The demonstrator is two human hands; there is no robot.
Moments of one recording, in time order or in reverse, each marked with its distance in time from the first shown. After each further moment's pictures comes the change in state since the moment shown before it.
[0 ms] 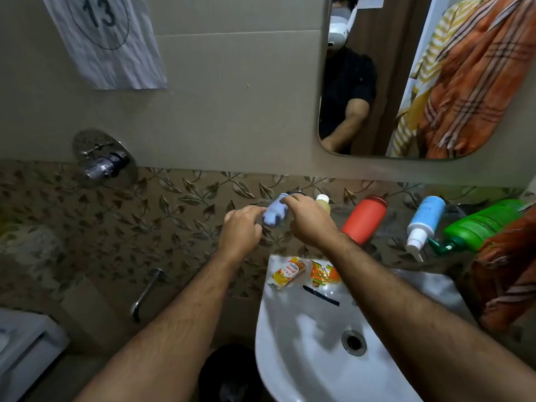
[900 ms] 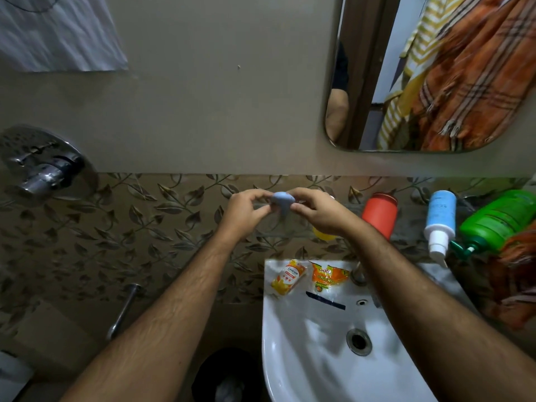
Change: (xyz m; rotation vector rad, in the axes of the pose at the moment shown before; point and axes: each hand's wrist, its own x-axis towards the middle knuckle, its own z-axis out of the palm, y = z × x) left_hand 0.084 -0.035 0.015 -0.496 -0.110 0.091; right_hand 0.046 0.032 0.001 0.399 -0.136 0.143
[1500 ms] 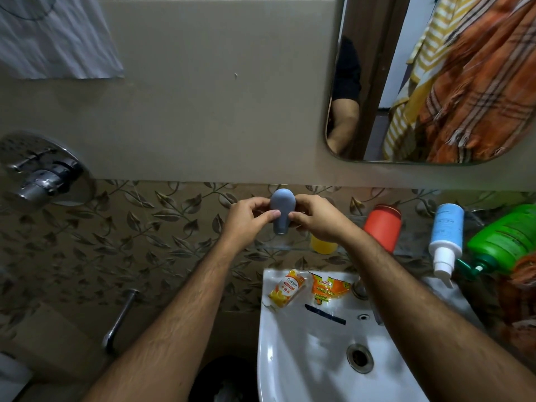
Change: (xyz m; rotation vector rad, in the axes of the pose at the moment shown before) left_hand 0.003 0.011 0.009 -0.118 -0.019 -0.148; right_hand 0.012 0.001 -0.006 0.119 -0.006 0.097
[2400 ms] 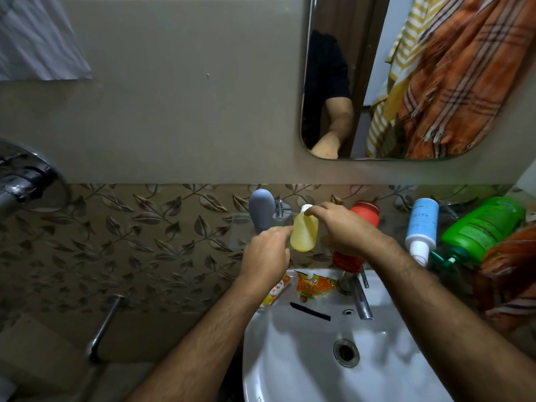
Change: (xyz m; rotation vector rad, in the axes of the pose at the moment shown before) left_hand -0.052 0.046 0.070 0.564 -0.083 0.070; right_hand -0.046 0.033 -0.042 -0.693 -0.080 0.074
